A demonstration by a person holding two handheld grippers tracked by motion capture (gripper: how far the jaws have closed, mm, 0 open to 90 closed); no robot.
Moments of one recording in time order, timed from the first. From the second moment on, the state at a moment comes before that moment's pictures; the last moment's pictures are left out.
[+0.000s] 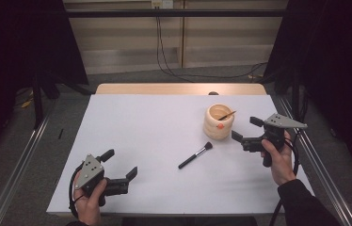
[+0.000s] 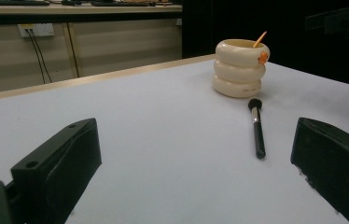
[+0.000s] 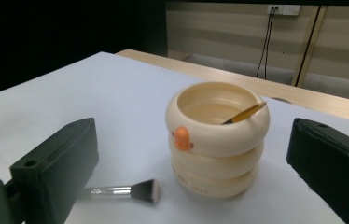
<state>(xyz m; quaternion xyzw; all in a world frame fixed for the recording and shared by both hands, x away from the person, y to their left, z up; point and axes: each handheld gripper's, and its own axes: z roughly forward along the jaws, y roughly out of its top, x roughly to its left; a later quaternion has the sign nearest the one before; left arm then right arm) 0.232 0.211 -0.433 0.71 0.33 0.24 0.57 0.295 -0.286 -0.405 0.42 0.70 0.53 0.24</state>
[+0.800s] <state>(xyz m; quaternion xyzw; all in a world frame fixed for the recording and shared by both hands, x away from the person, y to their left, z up) 0.230 0.217 -0.433 0.71 0.34 0.24 0.57 0.228 -0.296 -0.426 0.44 0.67 0.52 0.28</state>
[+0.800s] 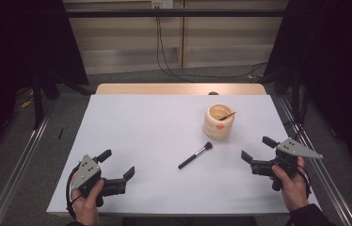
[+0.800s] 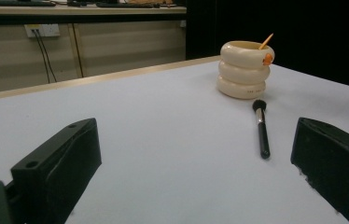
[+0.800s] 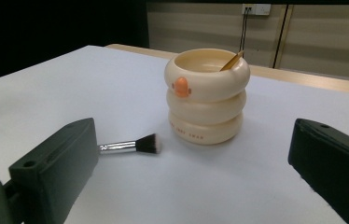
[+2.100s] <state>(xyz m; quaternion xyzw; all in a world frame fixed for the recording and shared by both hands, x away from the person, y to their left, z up) 0.228 0.217 -0.432 0.70 0.34 0.24 0.57 0.203 -0.307 -0.432 0.43 0.67 0.53 0.28</state>
